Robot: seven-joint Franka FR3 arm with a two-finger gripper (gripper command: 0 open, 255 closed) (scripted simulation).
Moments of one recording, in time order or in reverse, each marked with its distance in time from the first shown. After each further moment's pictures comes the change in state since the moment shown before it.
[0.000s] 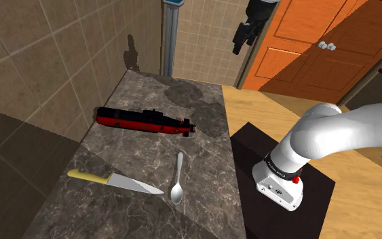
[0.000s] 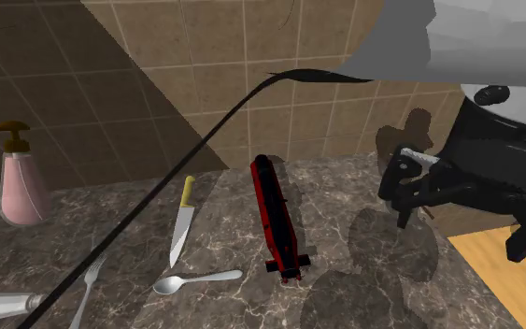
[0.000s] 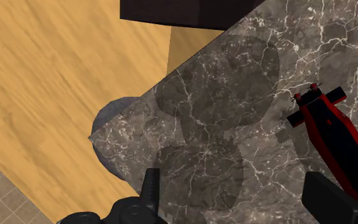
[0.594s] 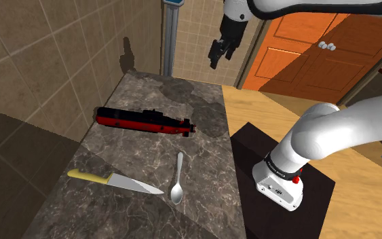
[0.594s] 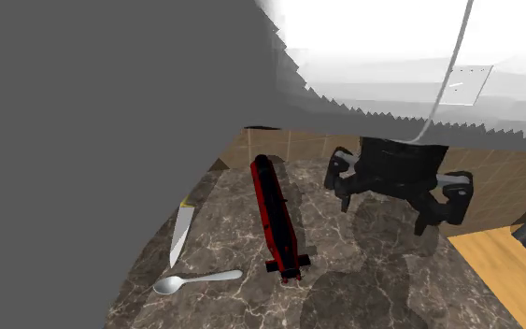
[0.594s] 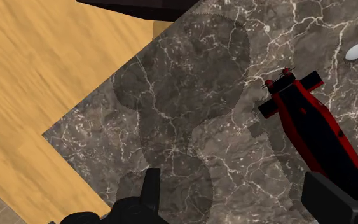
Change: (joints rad) arm 0.034 0.124 0.097 -0.046 0.062 0.144 0.126
